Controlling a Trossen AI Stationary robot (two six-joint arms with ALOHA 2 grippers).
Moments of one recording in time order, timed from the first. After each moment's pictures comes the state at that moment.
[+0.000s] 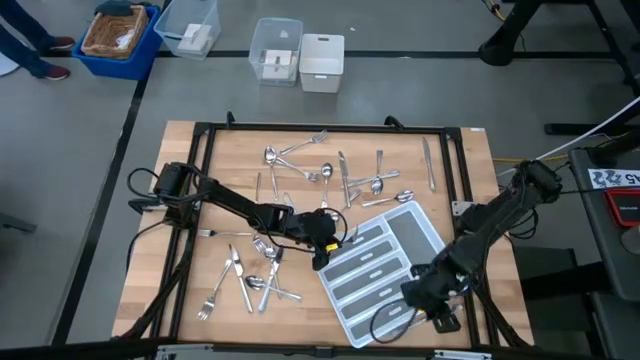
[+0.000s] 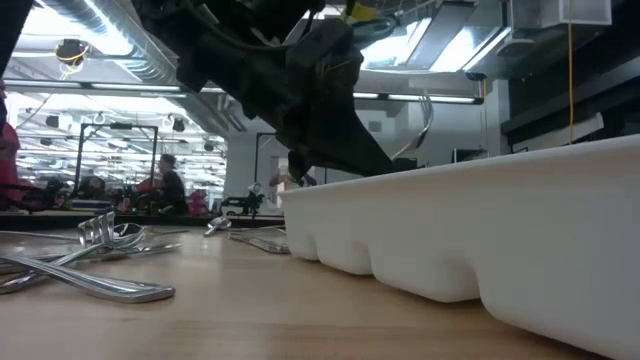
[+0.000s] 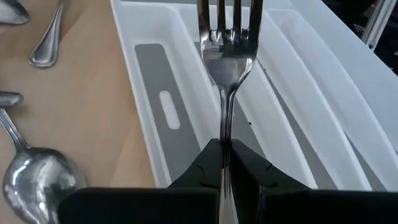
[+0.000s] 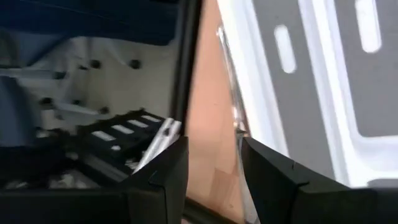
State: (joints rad) left arm -0.16 1.89 1.02 0.28 -0.06 -0.35; right arm 0.79 1.46 1.05 -0.75 -0.37 0.69
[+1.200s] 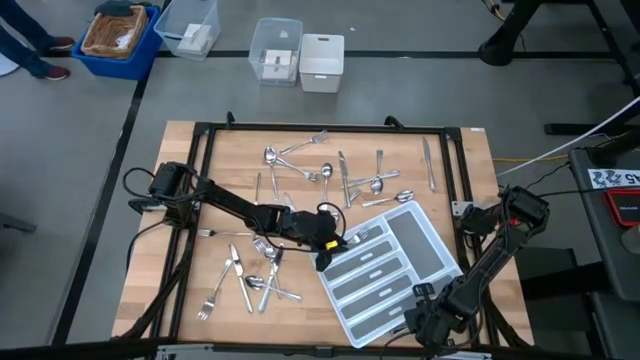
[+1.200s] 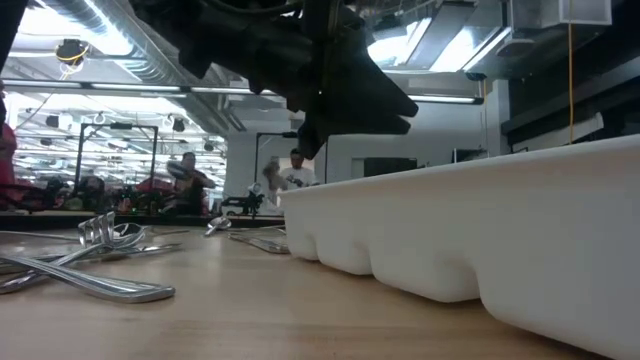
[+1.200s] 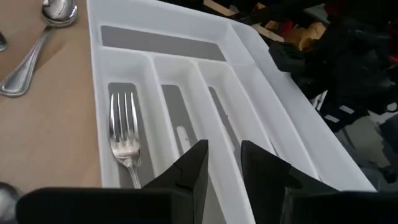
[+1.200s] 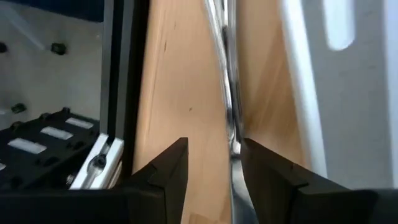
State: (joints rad) left arm -0.19 1.86 1.02 0.41 -0.06 -0.50; right arm 0.97 1.75 1.05 -0.65 -0.13 0.79
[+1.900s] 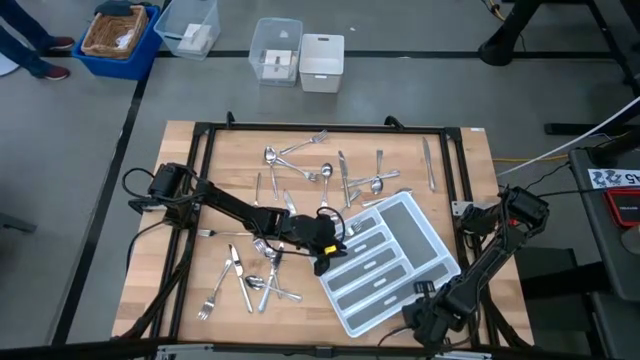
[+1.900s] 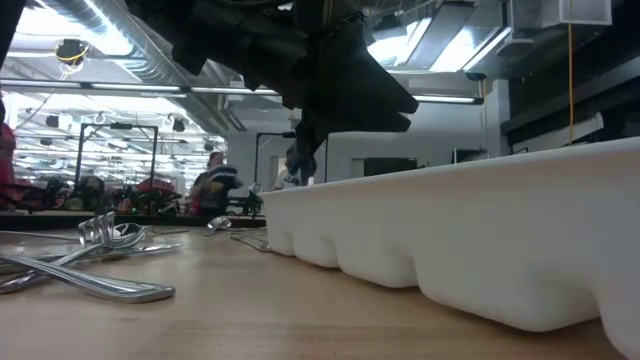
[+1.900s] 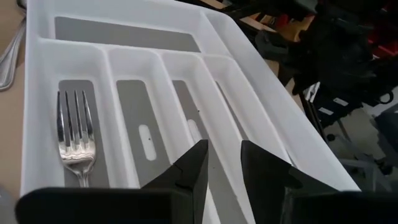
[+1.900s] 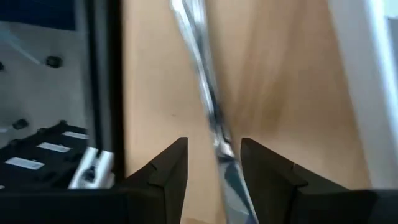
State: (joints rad) left arm -0.21 1.86 1.02 0.40 -0.06 -0.49; right arm 0.97 1.75 1.05 -0.64 -0.15 0.88
